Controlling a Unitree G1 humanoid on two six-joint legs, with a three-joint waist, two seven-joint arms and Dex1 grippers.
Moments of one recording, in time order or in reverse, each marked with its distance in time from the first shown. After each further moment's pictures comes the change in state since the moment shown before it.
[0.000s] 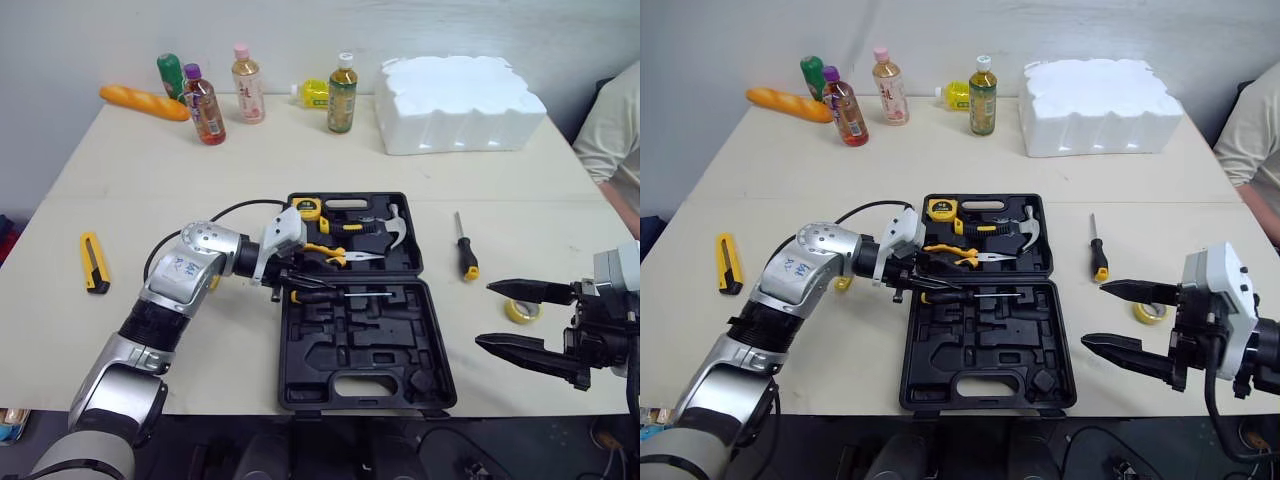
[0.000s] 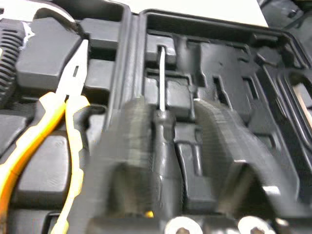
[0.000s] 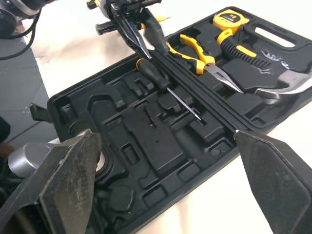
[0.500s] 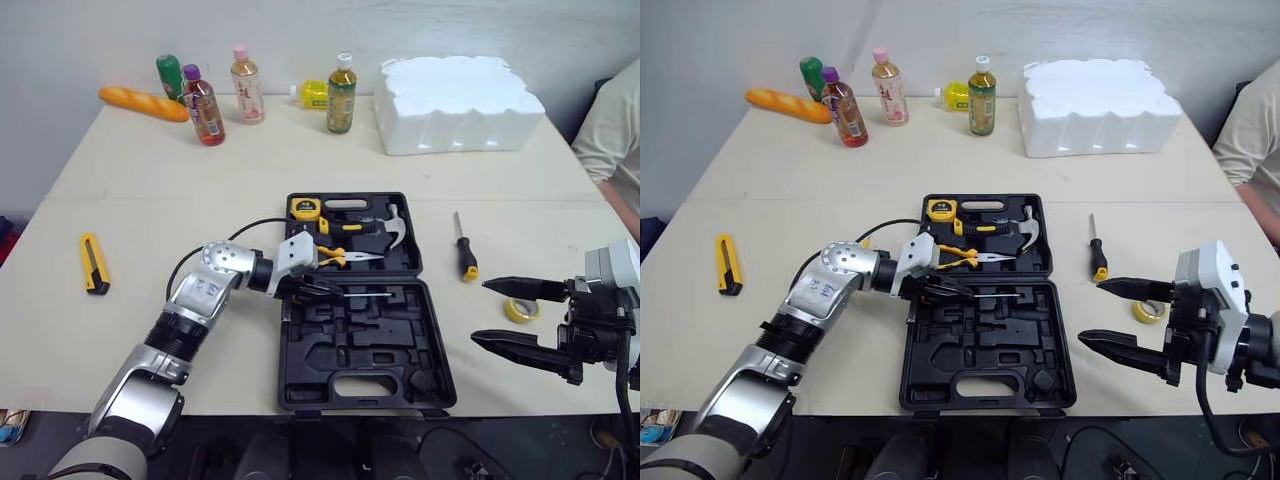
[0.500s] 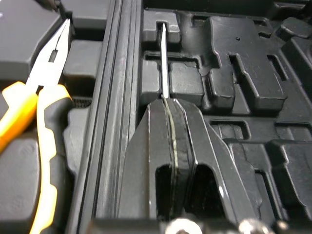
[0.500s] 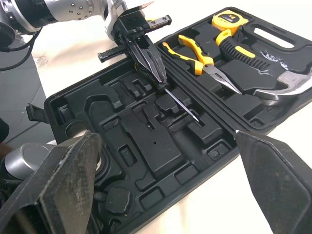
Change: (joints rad) left arm 0.038 -0.061 -0.039 0.072 0.101 -0.137 0.036; right arm -0.023 0.000 0.024 0.009 -0.014 -0.010 -0.002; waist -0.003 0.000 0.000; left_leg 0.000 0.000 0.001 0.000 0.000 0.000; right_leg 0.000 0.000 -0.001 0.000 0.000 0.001
